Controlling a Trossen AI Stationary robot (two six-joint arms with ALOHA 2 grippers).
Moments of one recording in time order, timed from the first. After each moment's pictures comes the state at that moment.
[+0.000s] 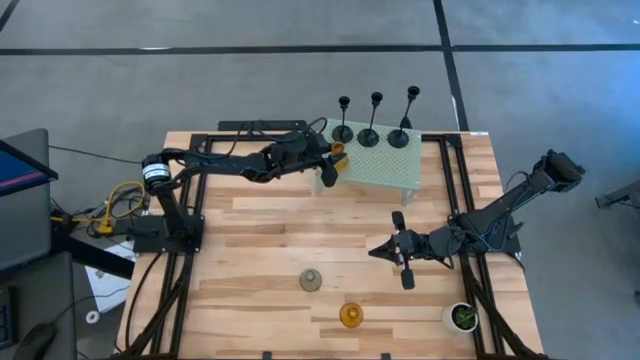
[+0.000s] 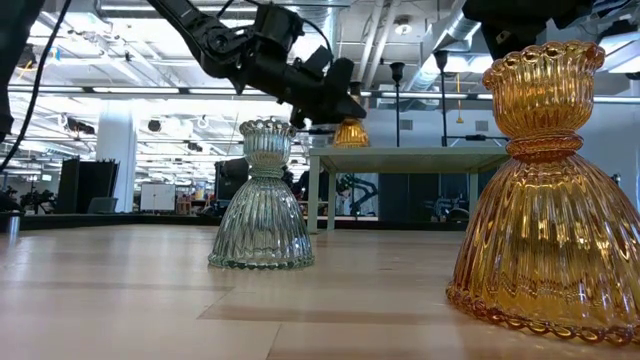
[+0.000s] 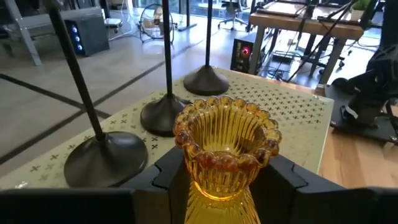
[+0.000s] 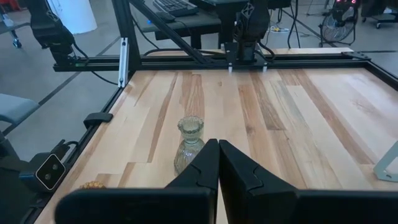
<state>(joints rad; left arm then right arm) 0.32 1.60 1.08 0.48 -0.07 -0.01 0.54 1.08 0.53 0.25 0.45 0.18</state>
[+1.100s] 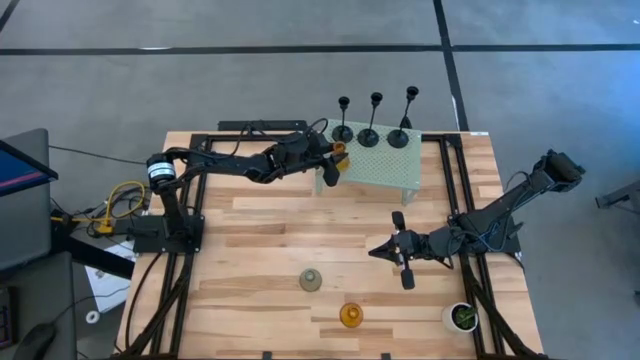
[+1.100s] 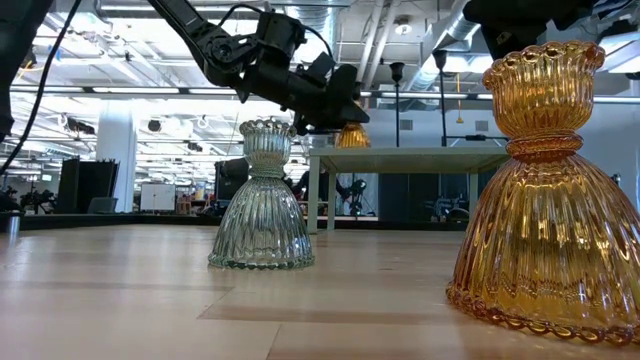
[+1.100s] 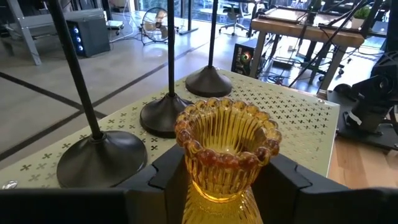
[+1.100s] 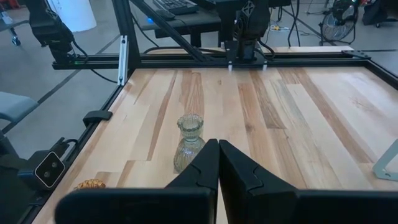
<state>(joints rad) 0.33 1.64 1.08 0.54 -0.07 -0.04 0.54 1.08 0.53 0.24 0.45 0.18</state>
